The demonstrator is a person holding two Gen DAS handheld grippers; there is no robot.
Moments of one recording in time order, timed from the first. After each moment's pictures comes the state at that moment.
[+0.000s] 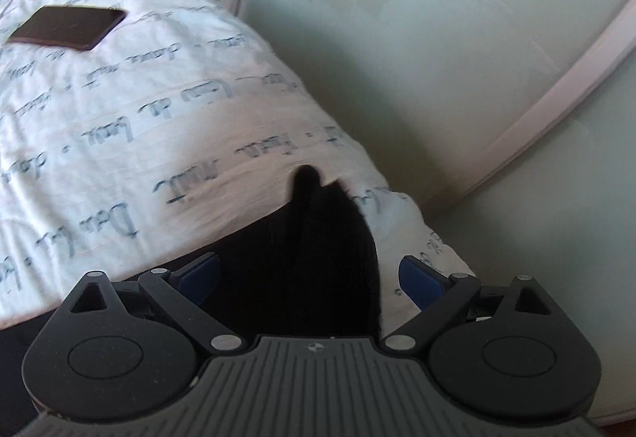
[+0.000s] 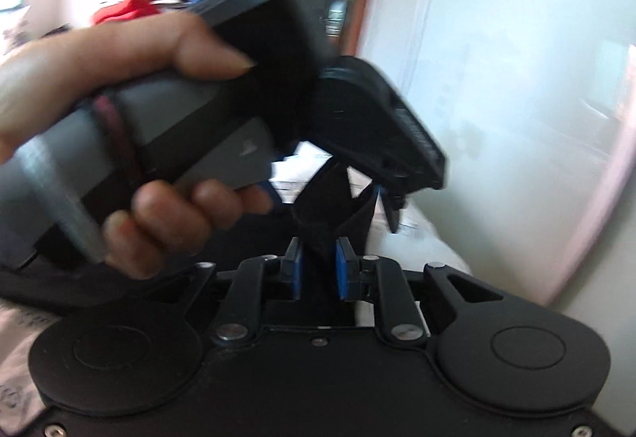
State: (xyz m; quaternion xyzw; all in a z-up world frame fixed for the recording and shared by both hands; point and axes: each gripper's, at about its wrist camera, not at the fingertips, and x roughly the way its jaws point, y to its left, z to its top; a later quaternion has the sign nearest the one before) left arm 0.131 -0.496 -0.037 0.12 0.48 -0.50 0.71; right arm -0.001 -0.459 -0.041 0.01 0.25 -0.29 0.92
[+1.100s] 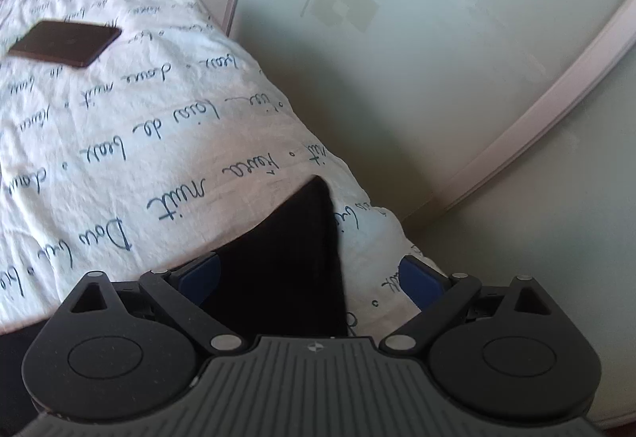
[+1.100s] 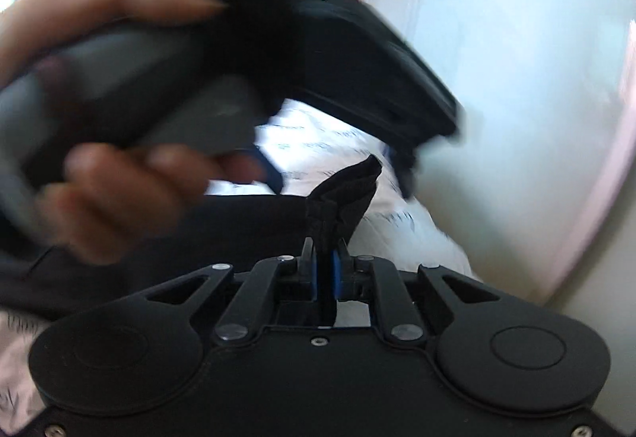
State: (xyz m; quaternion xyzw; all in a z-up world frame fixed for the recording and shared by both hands) left arm 0.128 -0.495 -0.022 0.12 0.48 -0.50 0.71; right arm -0.002 -0.437 -0.039 -0.03 0.26 -0.25 0.93
